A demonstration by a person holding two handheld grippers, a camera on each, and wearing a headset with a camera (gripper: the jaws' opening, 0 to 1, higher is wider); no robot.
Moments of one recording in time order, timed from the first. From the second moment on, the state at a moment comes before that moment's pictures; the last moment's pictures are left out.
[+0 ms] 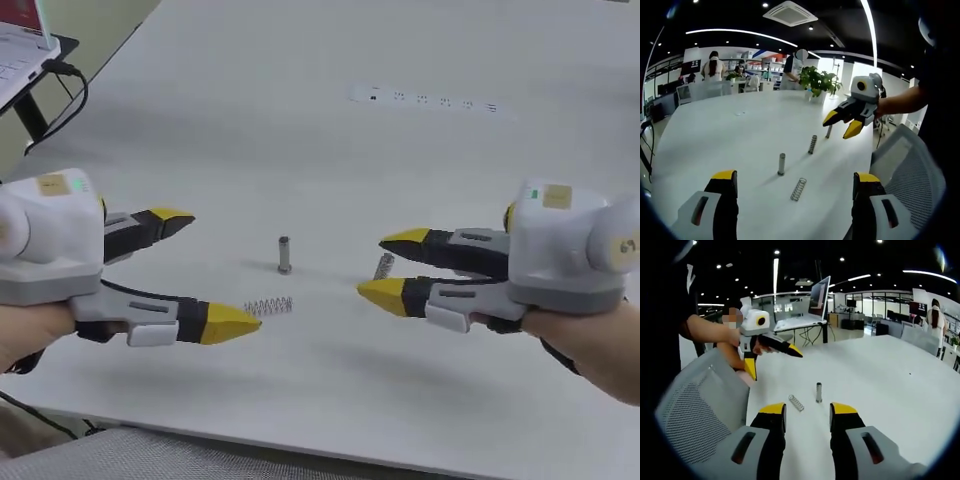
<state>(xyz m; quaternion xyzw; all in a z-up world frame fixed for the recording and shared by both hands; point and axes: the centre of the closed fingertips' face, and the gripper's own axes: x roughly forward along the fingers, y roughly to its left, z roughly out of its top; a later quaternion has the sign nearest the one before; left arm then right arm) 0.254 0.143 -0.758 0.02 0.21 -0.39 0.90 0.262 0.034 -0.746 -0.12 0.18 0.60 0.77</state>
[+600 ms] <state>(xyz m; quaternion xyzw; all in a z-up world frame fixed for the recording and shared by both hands) 0.251 0.155 -0.760 0.02 0.21 -0.38 0.90 0.253 0.090 -0.780 -0.19 0.20 0.65 0.71</state>
